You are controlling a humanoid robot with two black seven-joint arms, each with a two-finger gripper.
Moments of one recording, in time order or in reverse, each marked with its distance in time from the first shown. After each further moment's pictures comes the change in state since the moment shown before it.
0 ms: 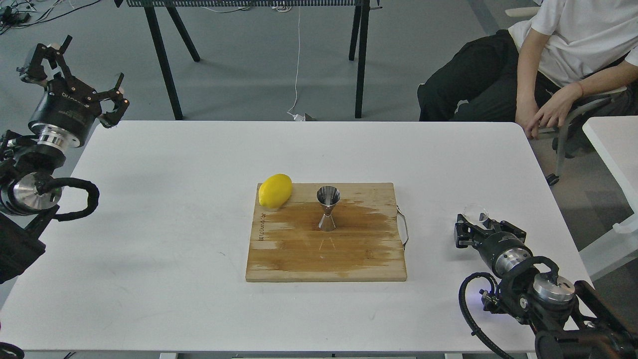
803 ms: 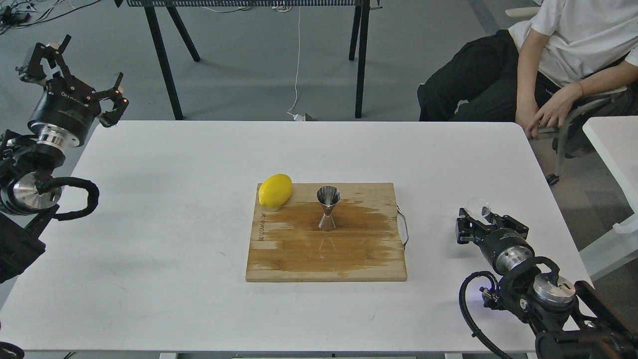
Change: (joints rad) left arm -0.001 0.000 -0.001 0.000 0.000 0.003 -0.002; right arm 0.001 -0.006 -0.010 0.001 -0.010 0.064 0.015
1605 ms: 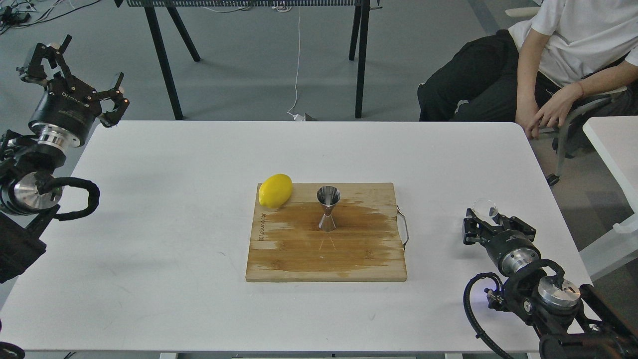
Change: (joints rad) left arm 0.001 -0.003 0.000 0.000 0.000 -0.002 0.000; right arm -0.013 -0.009 0.009 0.001 0.001 0.021 0.017
